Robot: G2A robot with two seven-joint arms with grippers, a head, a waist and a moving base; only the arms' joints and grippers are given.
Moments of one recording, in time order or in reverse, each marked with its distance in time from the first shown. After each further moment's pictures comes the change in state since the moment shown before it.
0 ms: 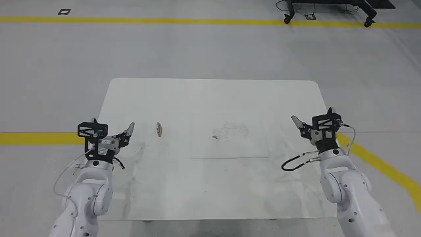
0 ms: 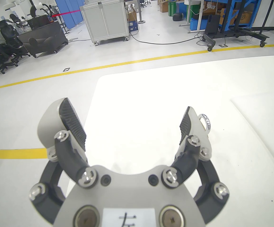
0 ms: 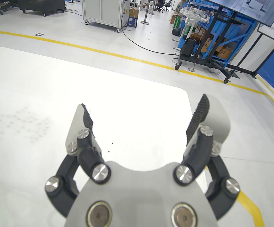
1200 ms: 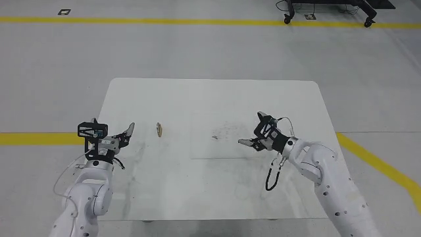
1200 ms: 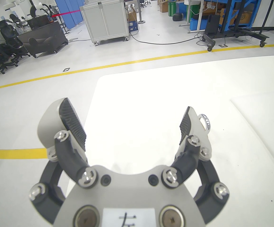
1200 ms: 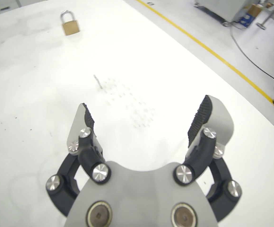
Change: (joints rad) left arm 0.000 0.000 0.000 0.000 0.000 0.000 0.000; right arm 0.335 0.003 -0.306 0.176 -0.052 -0.697 0.207
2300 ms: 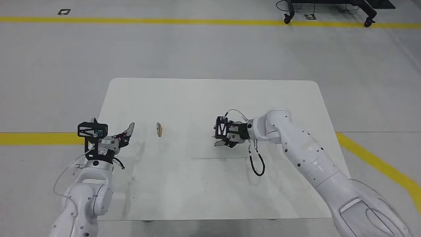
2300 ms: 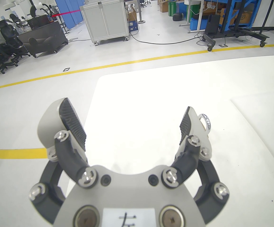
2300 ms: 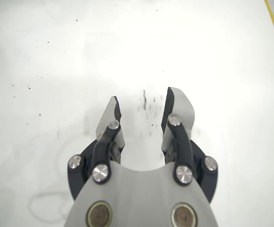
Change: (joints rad) left arm 0.000 0.000 0.000 0.000 0.000 0.000 0.000; right arm 0.514 -0.094 -0.446 0.476 0.049 -0.266 0.102
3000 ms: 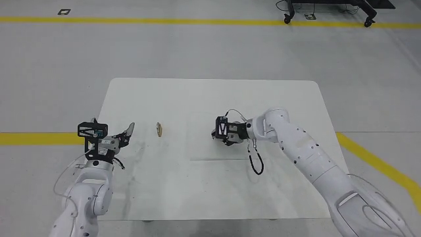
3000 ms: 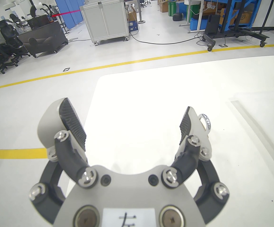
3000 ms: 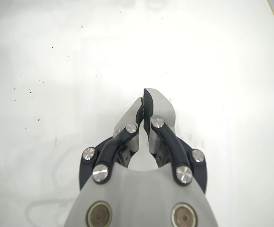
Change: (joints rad) left arm 0.000 0.000 0.000 0.000 0.000 0.000 0.000; right arm 0.035 -0.004 -0.039 0.095 -0.090 -0.039 -0.237
